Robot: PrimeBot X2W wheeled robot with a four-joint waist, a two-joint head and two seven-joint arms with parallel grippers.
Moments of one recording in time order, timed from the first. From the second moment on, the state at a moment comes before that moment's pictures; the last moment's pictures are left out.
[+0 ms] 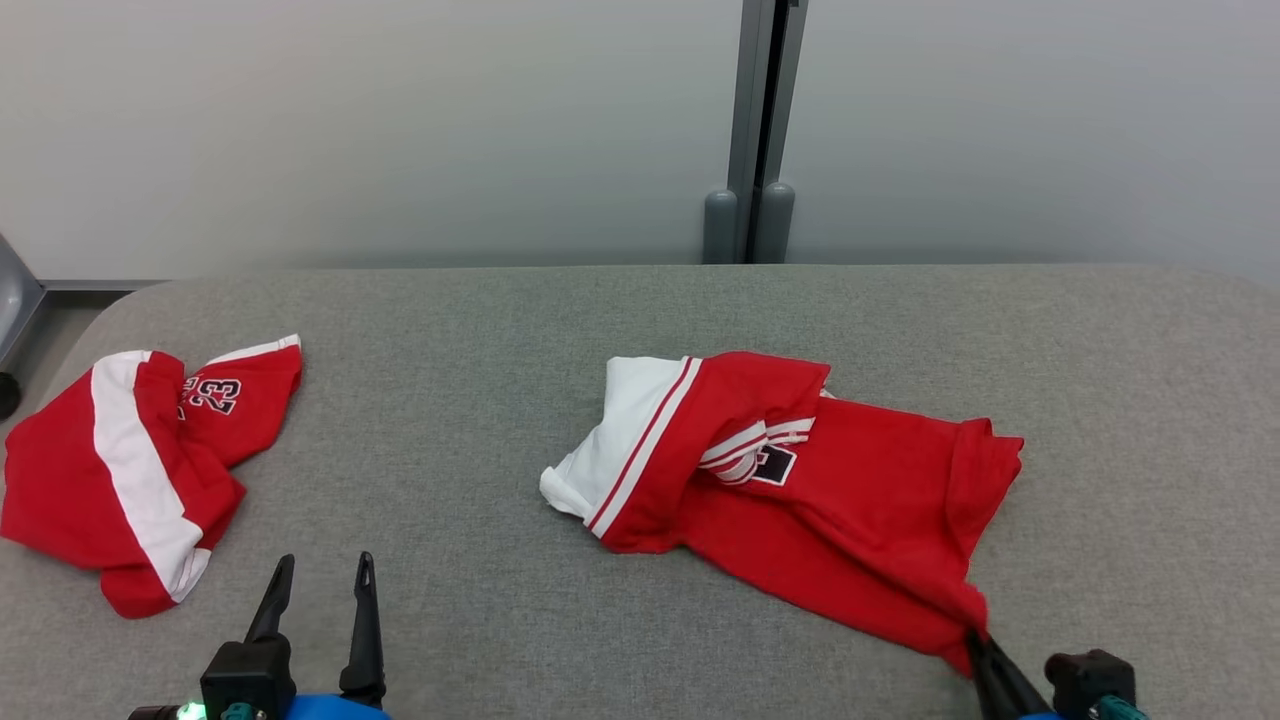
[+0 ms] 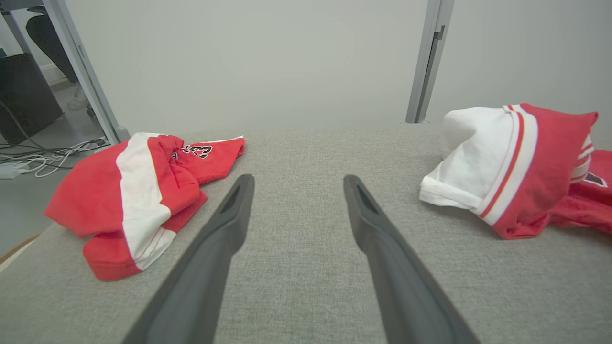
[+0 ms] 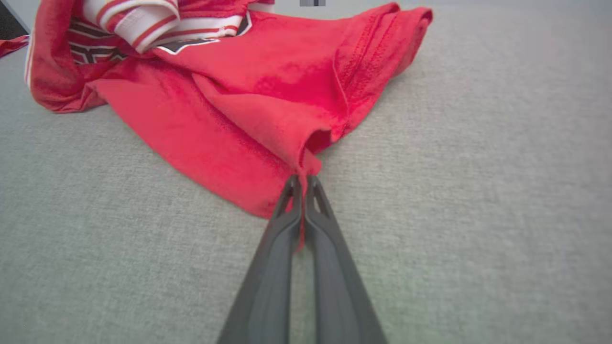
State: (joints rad) left arm 0.01 0.07 0.02 0.36 -0.03 -0.09 -0.26; right arm -0.10 -0.05 0.04 0.70 0.11 0.13 -0.26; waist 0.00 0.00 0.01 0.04
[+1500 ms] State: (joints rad) left arm -0.07 0.06 -0.07 0.40 -0.01 -0.11 -0.26; right arm 0.00 -0.05 0.08 0.31 0.09 0.13 -0.26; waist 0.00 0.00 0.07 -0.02
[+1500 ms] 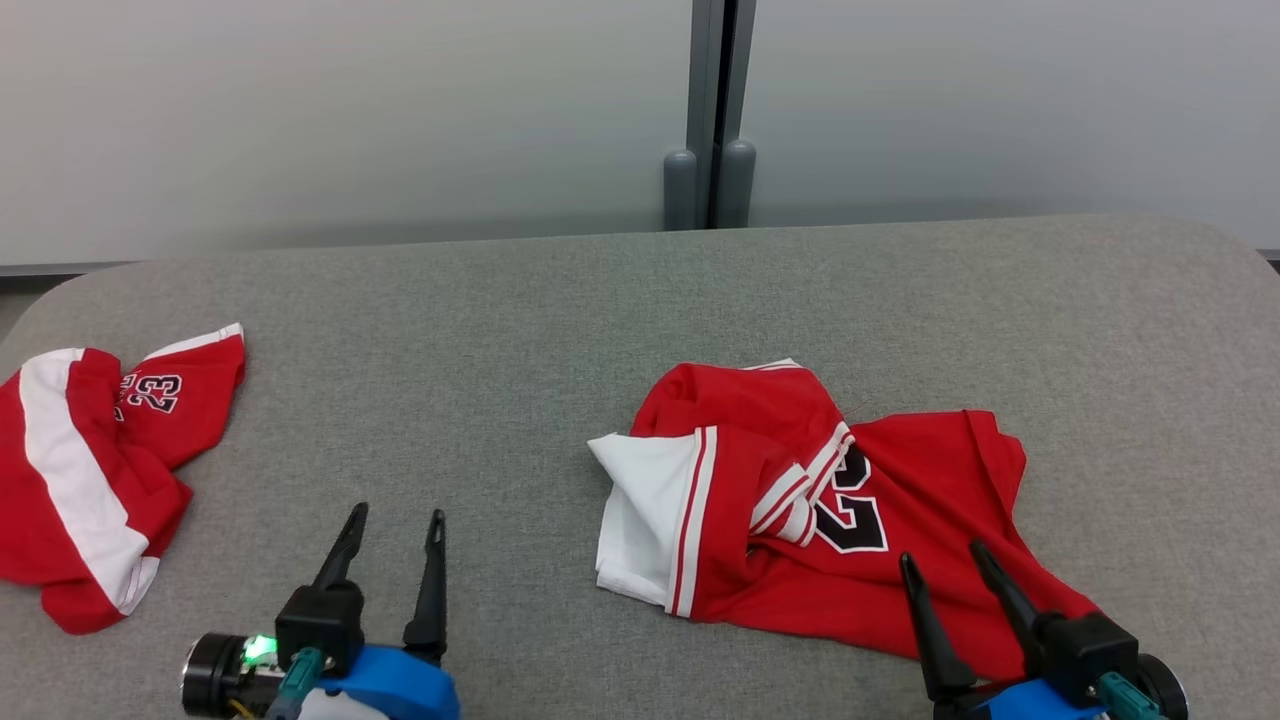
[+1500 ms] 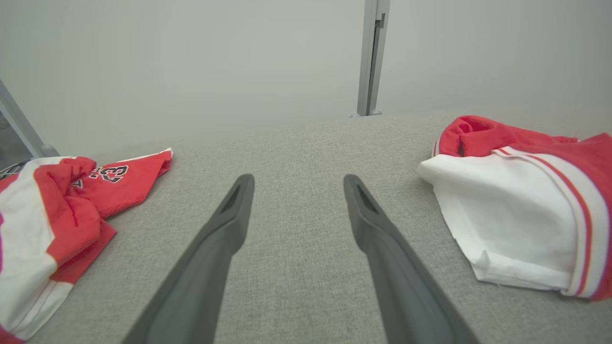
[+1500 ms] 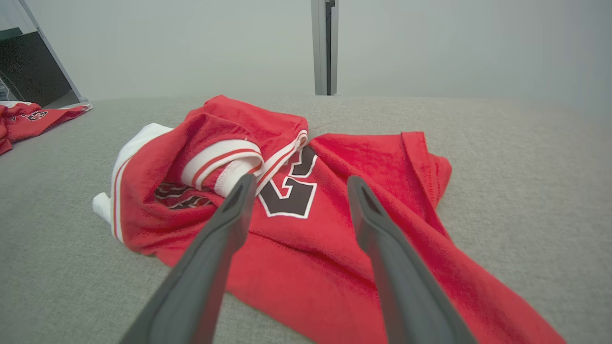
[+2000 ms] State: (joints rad) left arm -0.31 0.07 -0.42 0.74 -0.04 -0.13 -0.26; right arm -0.04 -0.05 0.08 0.29 0.08 0.13 -0.26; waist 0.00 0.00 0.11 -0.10
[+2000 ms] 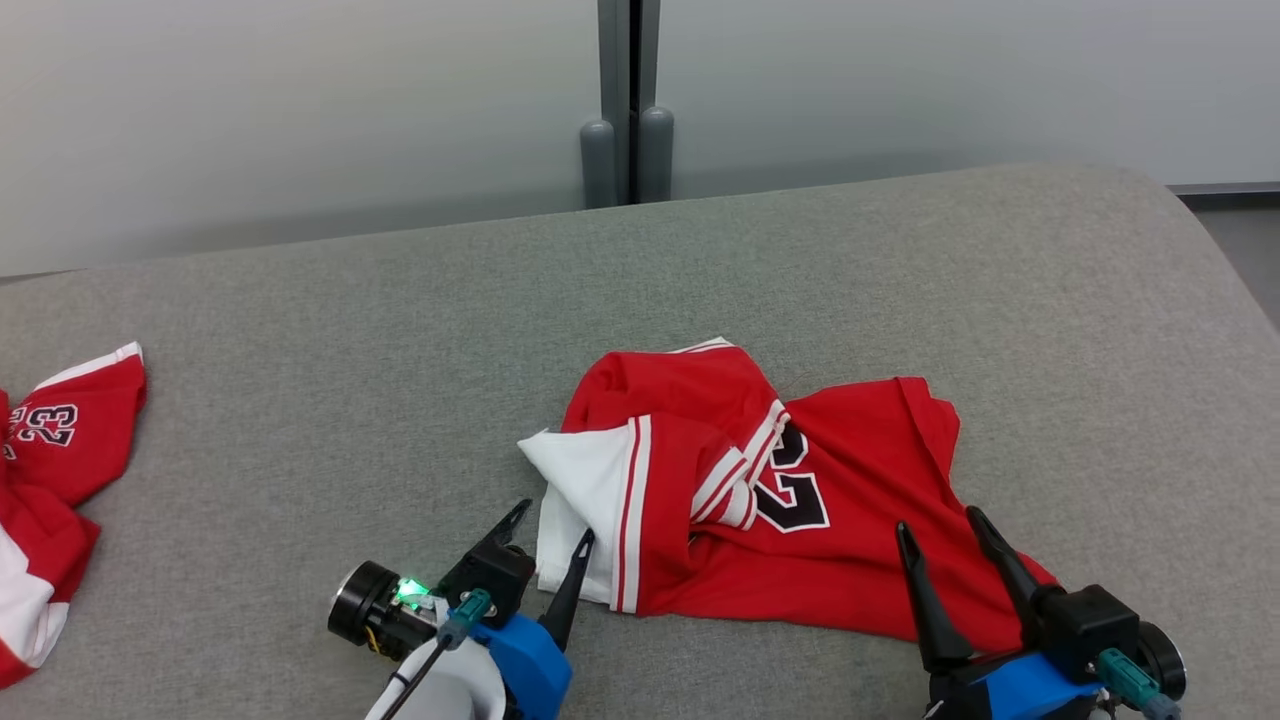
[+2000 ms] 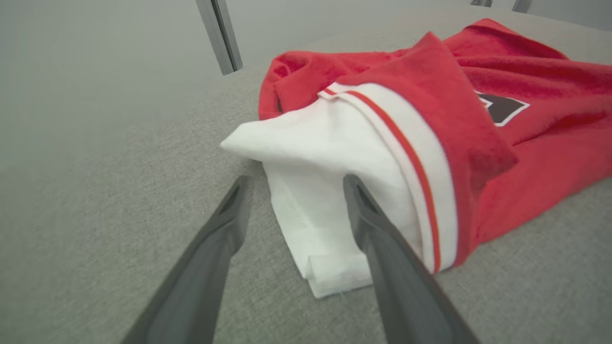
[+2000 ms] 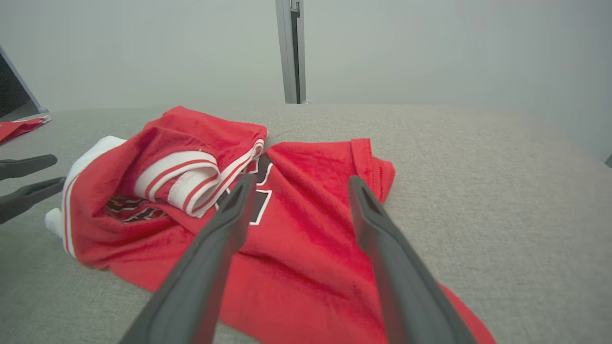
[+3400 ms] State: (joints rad) left arm -0.06 0.16 -0.50 0.65 -0.34 0.02 -0.25; right arm 0.02 -0.05 0.04 0.29 0.08 0.13 -0.26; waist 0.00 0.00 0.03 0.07
